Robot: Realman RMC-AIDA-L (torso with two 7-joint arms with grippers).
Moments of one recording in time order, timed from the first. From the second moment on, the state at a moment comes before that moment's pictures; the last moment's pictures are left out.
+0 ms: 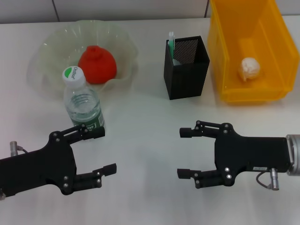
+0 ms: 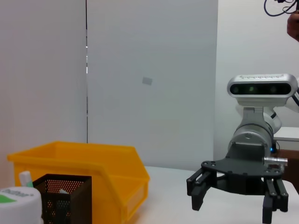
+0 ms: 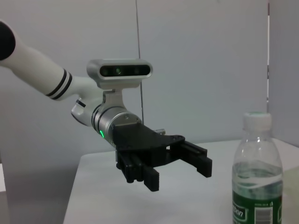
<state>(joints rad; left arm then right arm) -0.20 -2.04 1.02 0.61 1.61 1.74 -0.89 0.33 2.06 -1.27 -0.64 -1.52 -1.60 0.97</state>
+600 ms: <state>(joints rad) -0.20 -2.05 1.03 0.61 1.61 1.74 -0.89 0.33 2.08 -1.27 -0.62 -1.52 -1.54 0.93</state>
